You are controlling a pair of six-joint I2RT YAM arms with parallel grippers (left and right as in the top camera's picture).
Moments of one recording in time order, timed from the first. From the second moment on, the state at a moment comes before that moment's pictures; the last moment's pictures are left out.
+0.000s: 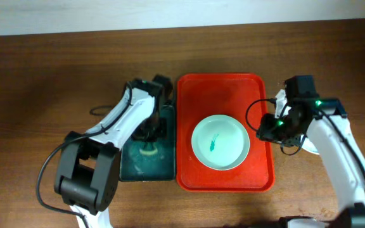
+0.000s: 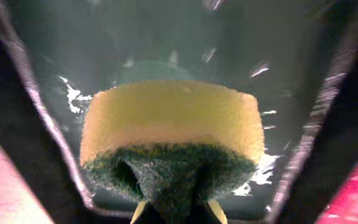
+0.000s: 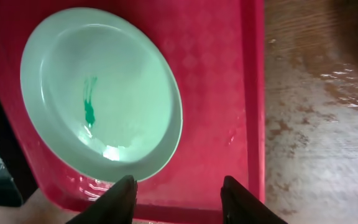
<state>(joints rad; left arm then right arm) -0.44 1.97 1.49 -1.25 -0.04 -0.40 -0.04 1.46 1.11 -1.09 -0.26 0.19</state>
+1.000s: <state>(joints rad) -0.47 1.97 1.67 -1.21 0.08 -0.40 0.04 1.84 1.08 -0.81 -0.31 0.15</state>
